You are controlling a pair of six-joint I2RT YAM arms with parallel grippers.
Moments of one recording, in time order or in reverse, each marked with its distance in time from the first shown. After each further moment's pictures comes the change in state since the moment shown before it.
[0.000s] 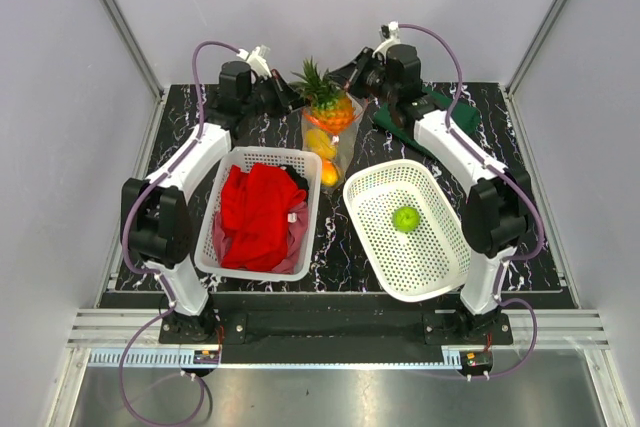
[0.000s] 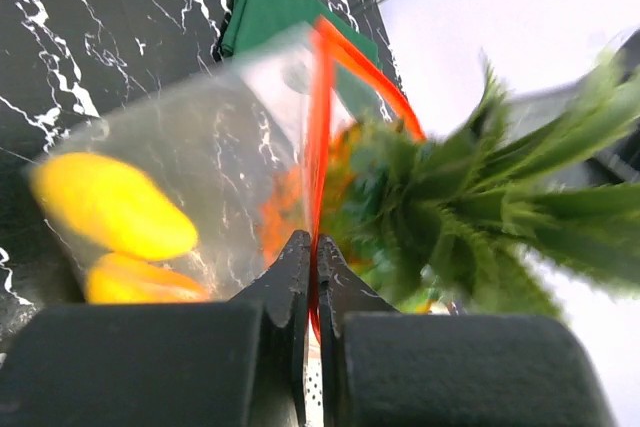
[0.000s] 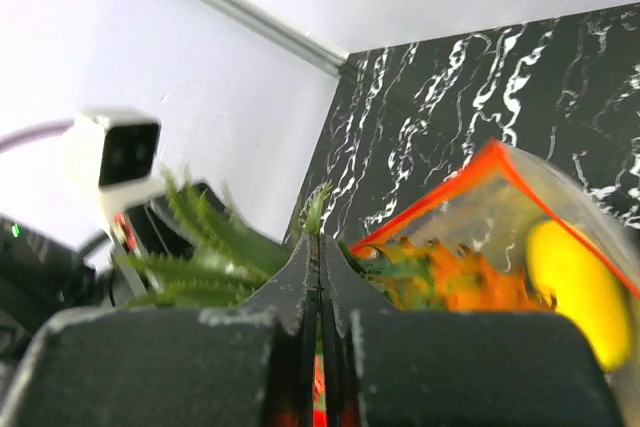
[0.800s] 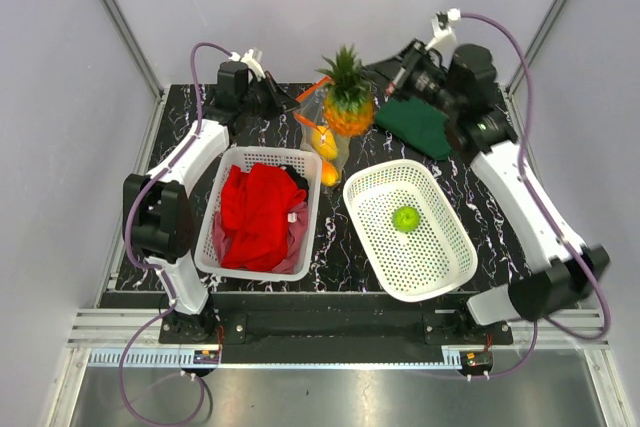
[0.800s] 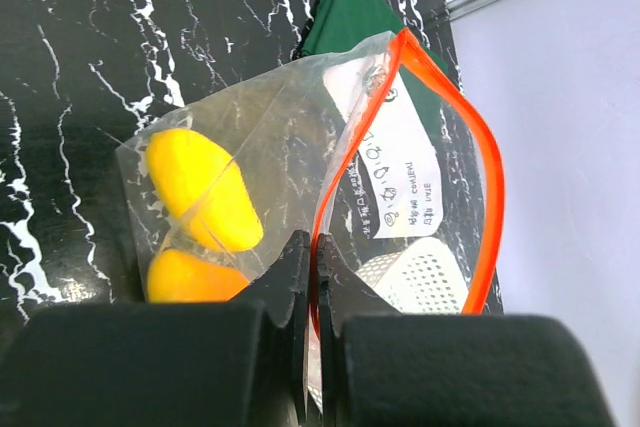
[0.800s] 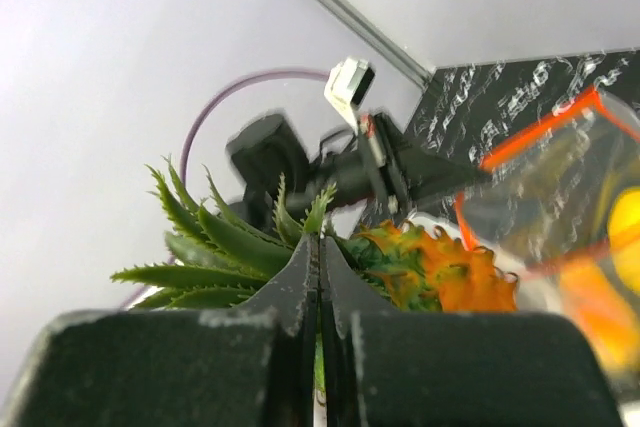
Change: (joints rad) left arm 0.031 0.035 0.027 -0.091 -0.102 0.032; right arm -0.047 -0.374 -0.082 -0.143 -0.118 0.033
